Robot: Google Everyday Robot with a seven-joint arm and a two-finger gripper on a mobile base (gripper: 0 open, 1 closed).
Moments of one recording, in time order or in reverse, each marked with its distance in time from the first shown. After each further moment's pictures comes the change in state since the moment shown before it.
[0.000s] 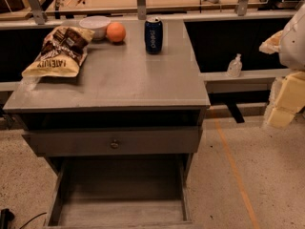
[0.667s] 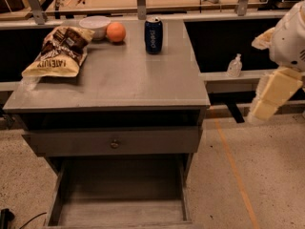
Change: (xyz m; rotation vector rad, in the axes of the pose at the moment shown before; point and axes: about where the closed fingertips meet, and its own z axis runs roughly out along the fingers) arm -0.017 -0.018 0.012 0.037 -0.081 0.019
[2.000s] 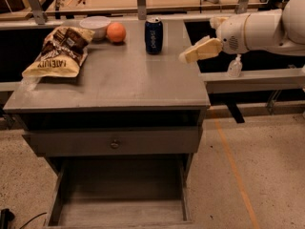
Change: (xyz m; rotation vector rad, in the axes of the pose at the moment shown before) arm -0.116 -0.170 0.102 0.111 -0.796 0.301
